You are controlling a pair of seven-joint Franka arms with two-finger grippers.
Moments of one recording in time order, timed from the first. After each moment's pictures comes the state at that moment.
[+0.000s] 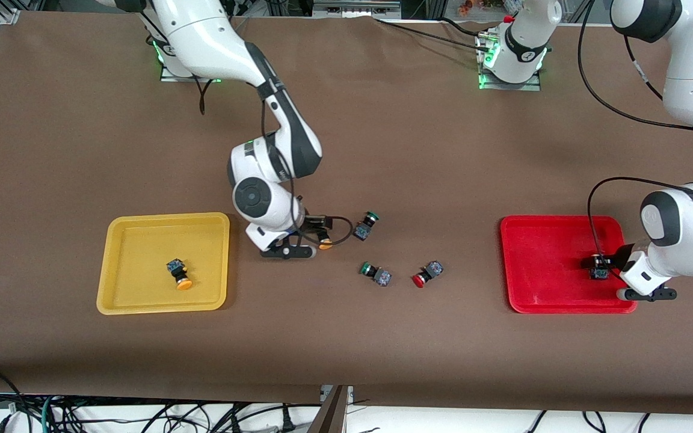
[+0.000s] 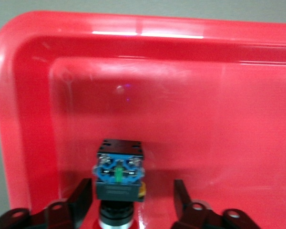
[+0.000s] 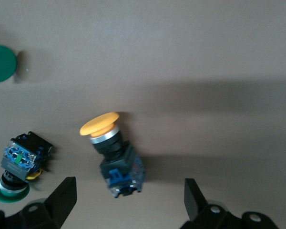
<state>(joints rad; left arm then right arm) 0.29 0.79 -0.08 -1.51 0.00 2.16 0.19 0.82 0.82 -0.30 -1.41 0.49 2.16 0.36</state>
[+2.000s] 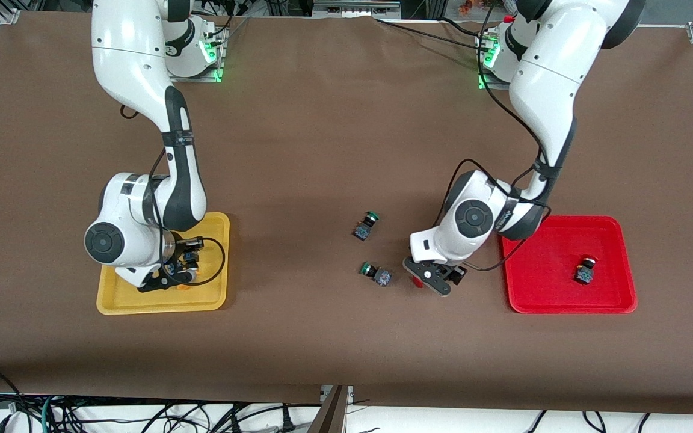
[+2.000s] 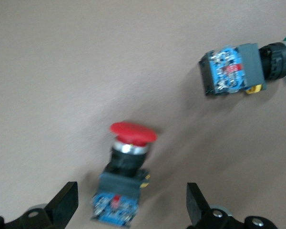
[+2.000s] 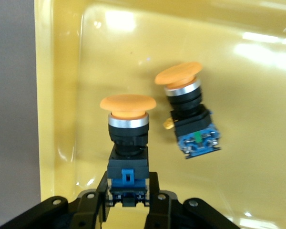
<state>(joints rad) -0.30 0.84 -0.14 -1.49 0.12 2.41 0.19 0.66 0.83 -0.62 -1.51 0.51 1.96 -0.32</state>
